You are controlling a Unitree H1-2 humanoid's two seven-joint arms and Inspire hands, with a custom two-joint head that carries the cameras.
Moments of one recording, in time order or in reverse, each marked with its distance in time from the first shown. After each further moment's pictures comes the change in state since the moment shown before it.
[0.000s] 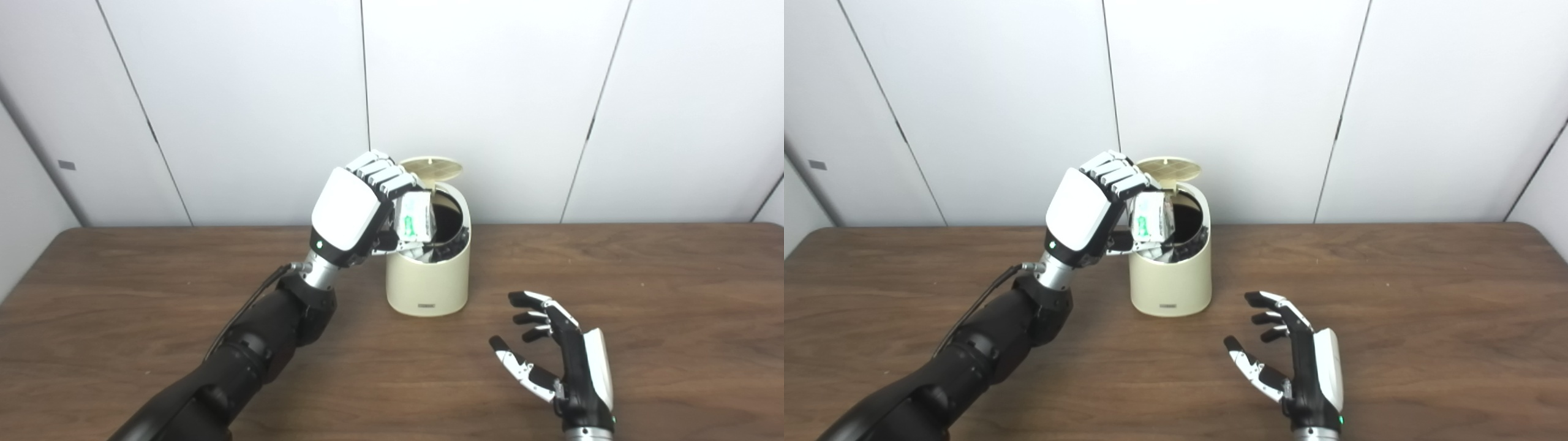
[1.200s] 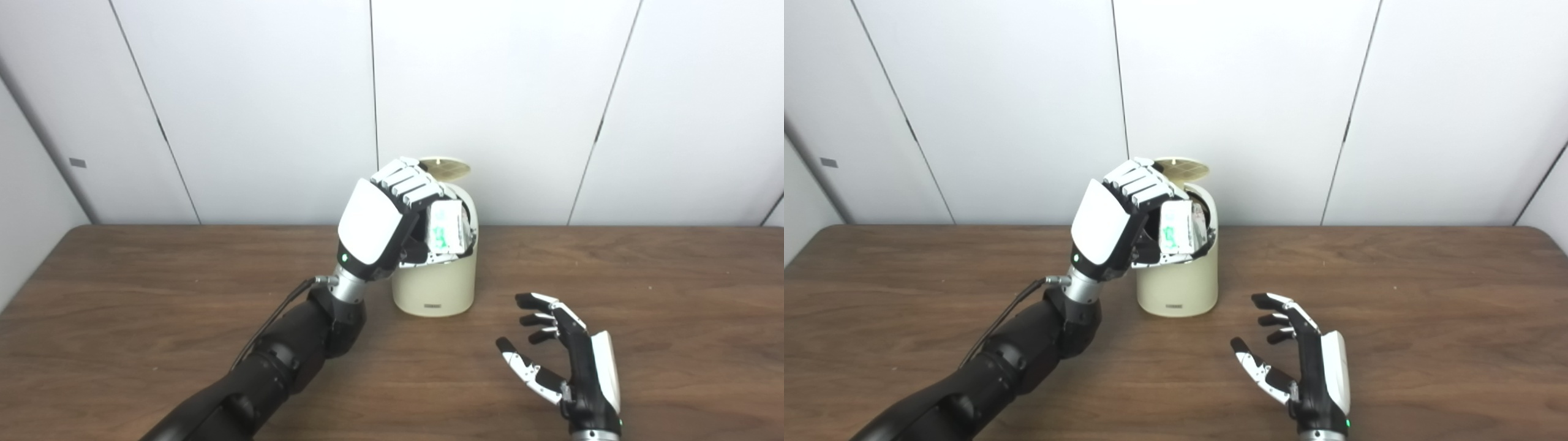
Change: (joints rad) left arm -0.006 -0.055 -0.020 0.015 0.002 -0.023 0.101; right arm 0.004 -0.003 -0.002 -0.003 0.006 -0.001 0.004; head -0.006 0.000
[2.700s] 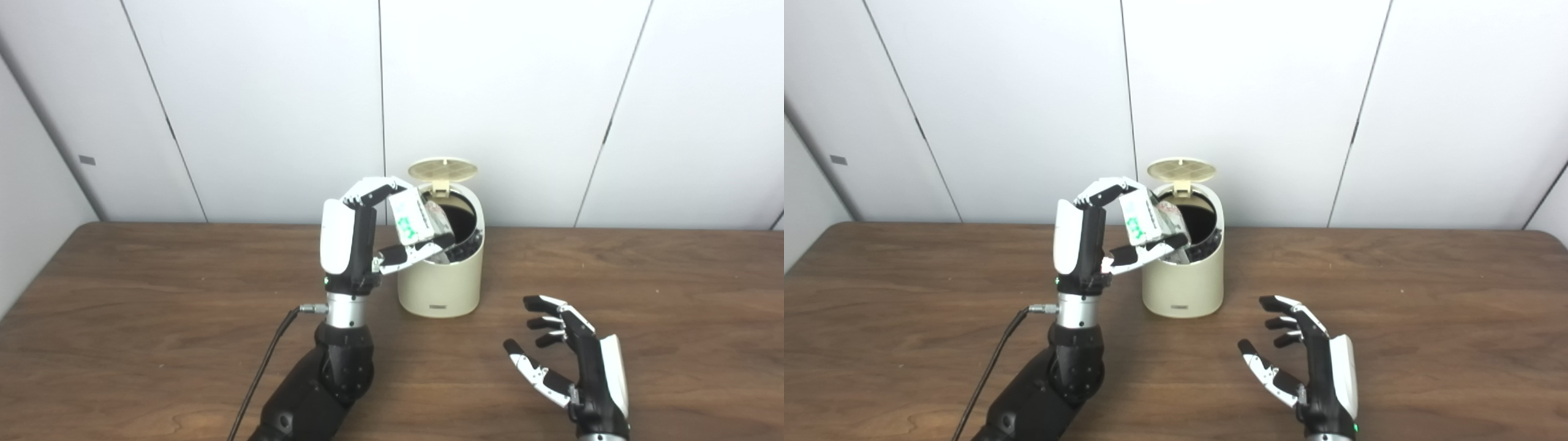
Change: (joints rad) left arm 0.239 -0.068 0.172 -0.382 -0.369 0.034 -0.321; right arm -0.001 -0.003 -0.008 -0.001 0.020 0.000 0.005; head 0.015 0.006
